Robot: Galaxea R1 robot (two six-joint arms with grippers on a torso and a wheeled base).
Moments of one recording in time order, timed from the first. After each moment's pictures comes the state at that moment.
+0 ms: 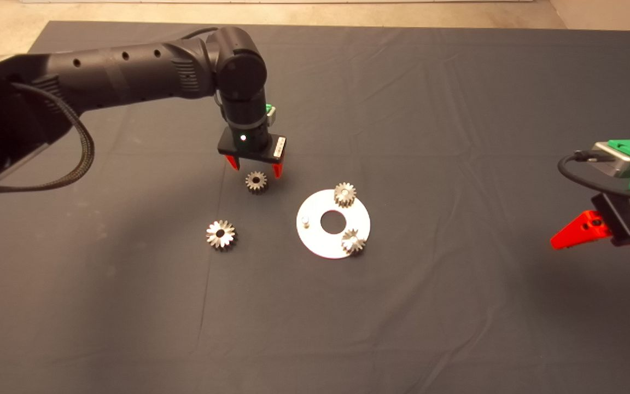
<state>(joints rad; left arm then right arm) -0.44 2.76 -1.57 0.27 1.47 -1.03 0.67 1.96 -0.58 0.05 -1.53 1.37</state>
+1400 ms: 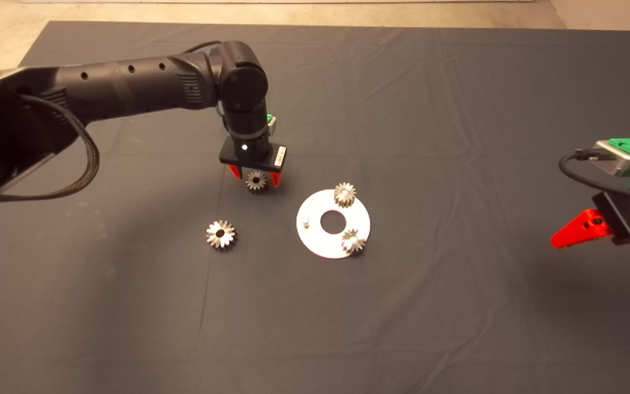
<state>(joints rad) -0.41 2.76 -1.57 0.27 1.47 -1.04 0.67 1.96 -0.58 0.05 -1.53 1.37</state>
